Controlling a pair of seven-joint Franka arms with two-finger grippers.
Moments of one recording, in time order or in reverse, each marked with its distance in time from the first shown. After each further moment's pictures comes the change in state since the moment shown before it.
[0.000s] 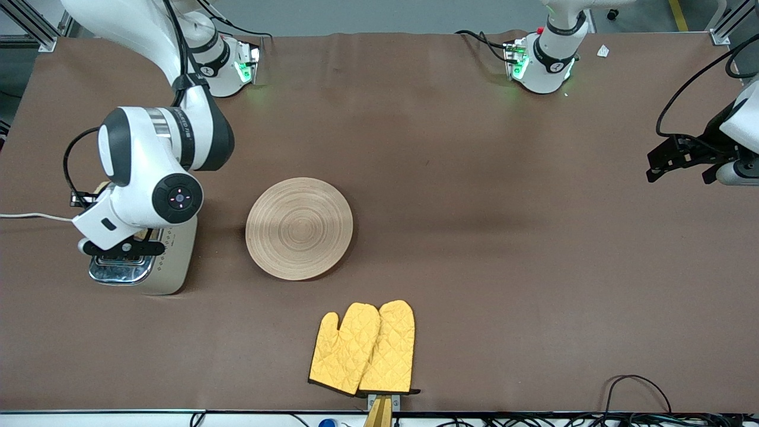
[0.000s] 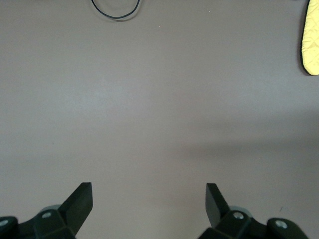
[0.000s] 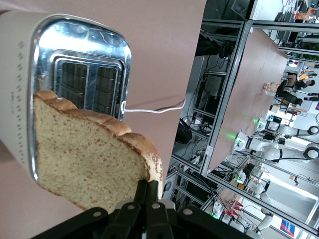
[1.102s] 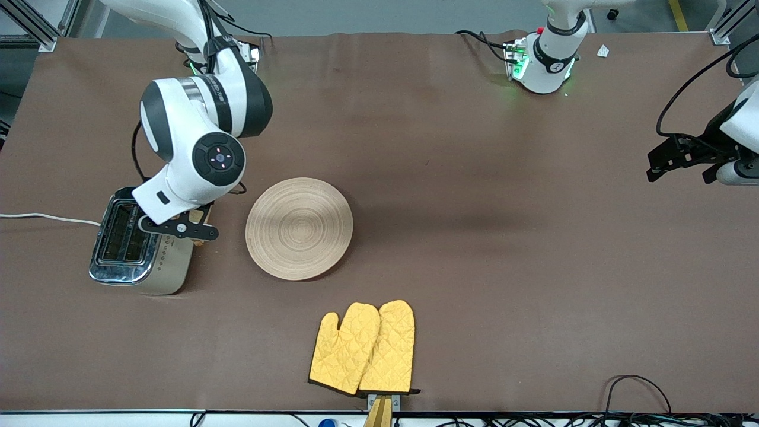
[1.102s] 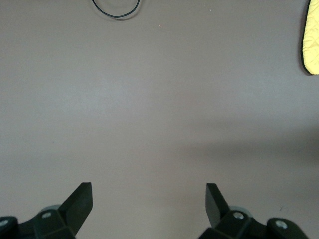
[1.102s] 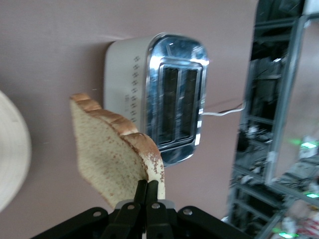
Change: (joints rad) left arm 0.002 0.000 0.001 0.000 0.000 -0.003 0.000; right arm 0.115 -0.044 0.015 -0.022 0.208 0.064 0.205
